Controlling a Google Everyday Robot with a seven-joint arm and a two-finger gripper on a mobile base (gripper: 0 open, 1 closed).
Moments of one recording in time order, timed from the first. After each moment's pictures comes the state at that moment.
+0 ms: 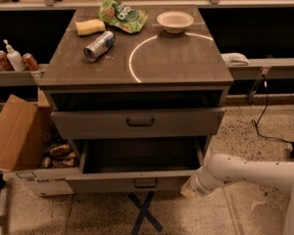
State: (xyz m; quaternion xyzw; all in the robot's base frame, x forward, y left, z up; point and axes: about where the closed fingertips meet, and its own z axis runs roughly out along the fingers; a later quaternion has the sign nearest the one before) arm 0.482 -0.165 0.381 -0.49 0.85 0.15 0.15
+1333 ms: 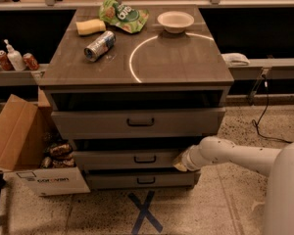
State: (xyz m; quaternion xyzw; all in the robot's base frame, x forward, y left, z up) arm 0.602 -0.148 0.390 -0.49 0.83 0.11 0.25
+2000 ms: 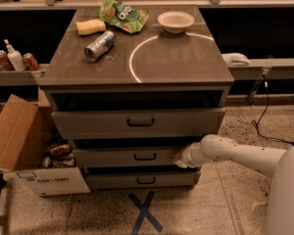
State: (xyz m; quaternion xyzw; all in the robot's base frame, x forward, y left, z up) arm 0.618 -0.149 0.402 -0.49 0.82 0.10 0.27
